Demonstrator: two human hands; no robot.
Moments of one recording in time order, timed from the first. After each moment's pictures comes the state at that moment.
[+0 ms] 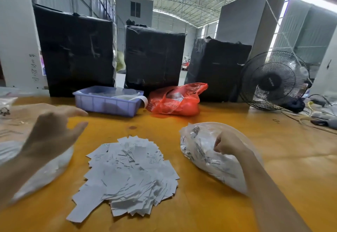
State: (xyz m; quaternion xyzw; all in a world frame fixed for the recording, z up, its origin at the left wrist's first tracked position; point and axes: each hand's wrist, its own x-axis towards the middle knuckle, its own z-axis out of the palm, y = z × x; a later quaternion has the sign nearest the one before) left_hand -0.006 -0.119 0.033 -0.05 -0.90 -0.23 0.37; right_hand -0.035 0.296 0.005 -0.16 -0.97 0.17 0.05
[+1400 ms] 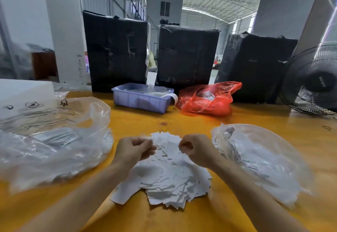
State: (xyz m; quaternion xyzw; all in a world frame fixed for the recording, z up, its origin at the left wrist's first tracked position) left_hand -0.009 -0.059 -0.033 0.04 -0.69 -0.72 0.06; right_hand -0.027 0.140 -0.014 0.20 -0.94 0.23 0.12
